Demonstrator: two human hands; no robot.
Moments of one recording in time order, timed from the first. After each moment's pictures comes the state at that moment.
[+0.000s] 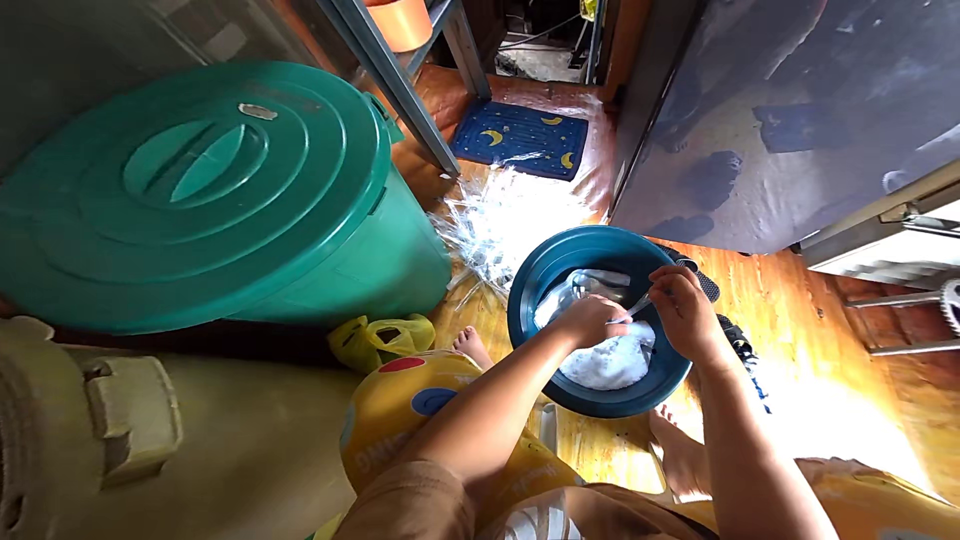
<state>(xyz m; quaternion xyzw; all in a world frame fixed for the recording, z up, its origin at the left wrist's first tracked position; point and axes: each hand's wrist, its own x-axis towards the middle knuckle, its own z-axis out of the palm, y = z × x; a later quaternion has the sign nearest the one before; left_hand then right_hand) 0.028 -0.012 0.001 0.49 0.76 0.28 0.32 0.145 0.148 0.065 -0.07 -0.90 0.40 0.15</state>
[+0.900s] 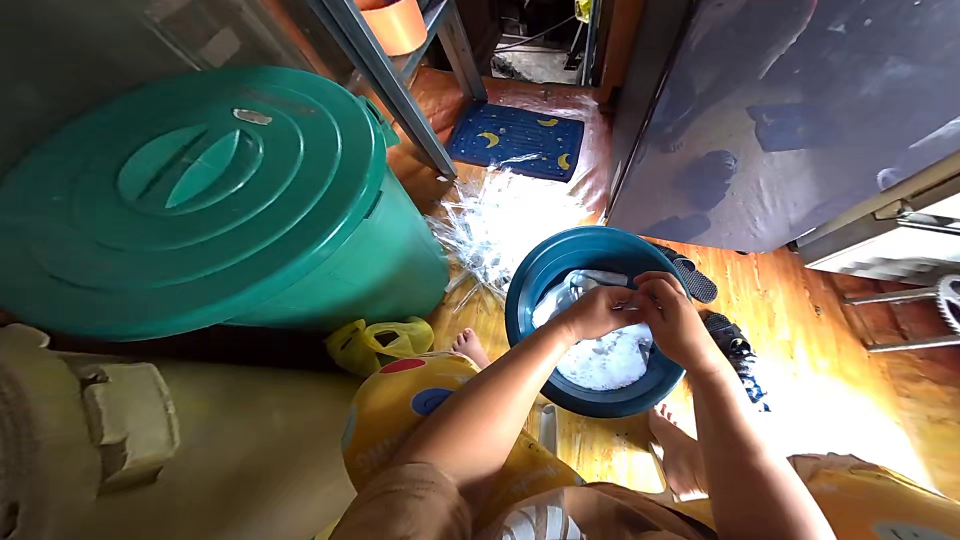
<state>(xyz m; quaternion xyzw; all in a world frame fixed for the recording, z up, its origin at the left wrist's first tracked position) 0.035 -0.008 0.039 0.40 0.66 0.52 0.36 0.144 0.139 0.064 -0.07 -0.91 0.40 0.11</state>
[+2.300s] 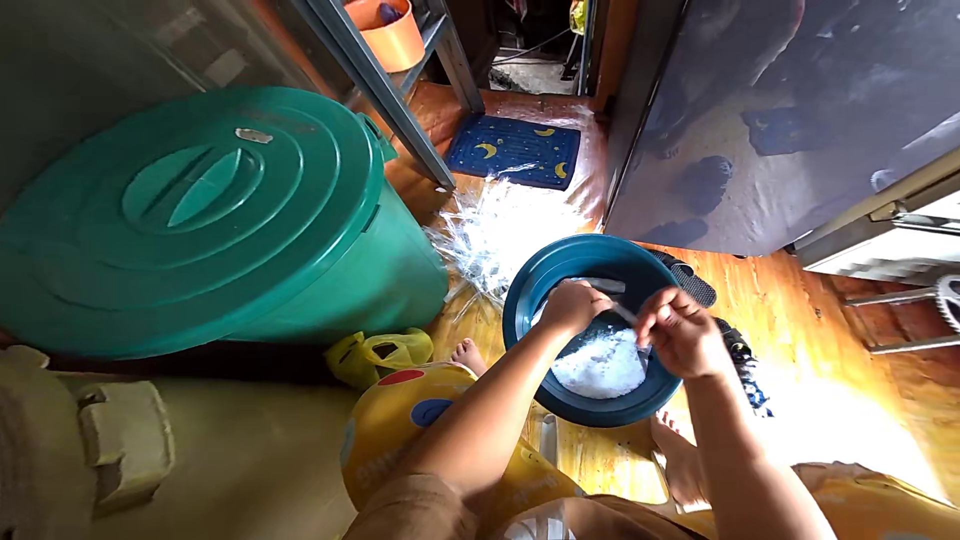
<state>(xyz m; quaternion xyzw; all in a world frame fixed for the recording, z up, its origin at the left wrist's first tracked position) 0.011 -0.010 0.030 0.33 0.86 0.27 0.27 0.157 0.142 0.057 0.04 -0.52 0.85 0.07</state>
